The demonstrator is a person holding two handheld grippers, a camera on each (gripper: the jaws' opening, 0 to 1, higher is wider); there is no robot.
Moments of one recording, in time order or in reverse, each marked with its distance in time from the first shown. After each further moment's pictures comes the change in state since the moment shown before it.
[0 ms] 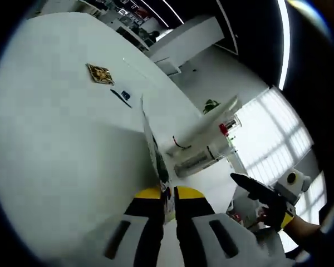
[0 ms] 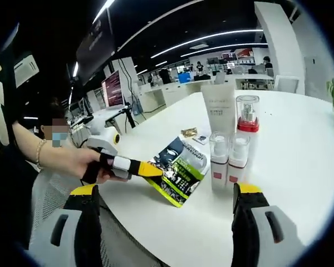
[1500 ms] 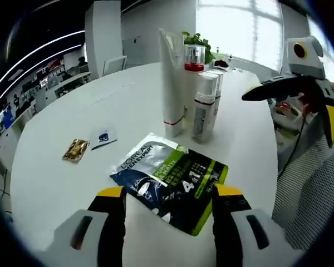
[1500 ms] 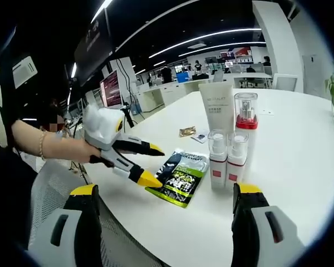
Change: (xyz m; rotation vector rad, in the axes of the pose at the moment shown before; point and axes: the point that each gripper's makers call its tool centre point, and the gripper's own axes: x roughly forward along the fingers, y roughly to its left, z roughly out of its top) left arm 0.020 0.021 0.021 0.935 0.280 0.164; right arm 0.001 -0.002 -0.002 0.014 0.001 -0.014
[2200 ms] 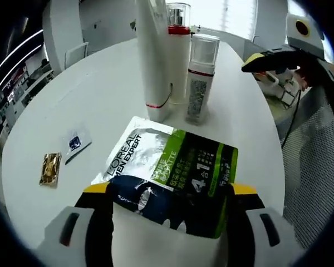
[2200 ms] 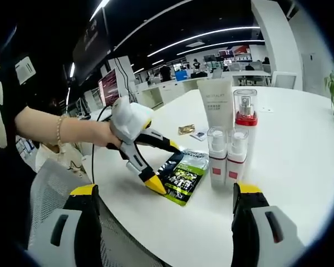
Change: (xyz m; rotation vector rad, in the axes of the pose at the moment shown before) left arm 0.034 0.007 -0.011 0.160 0.190 -0.191; right arm 0.002 -0.001 -0.003 0.014 0.010 -0.008
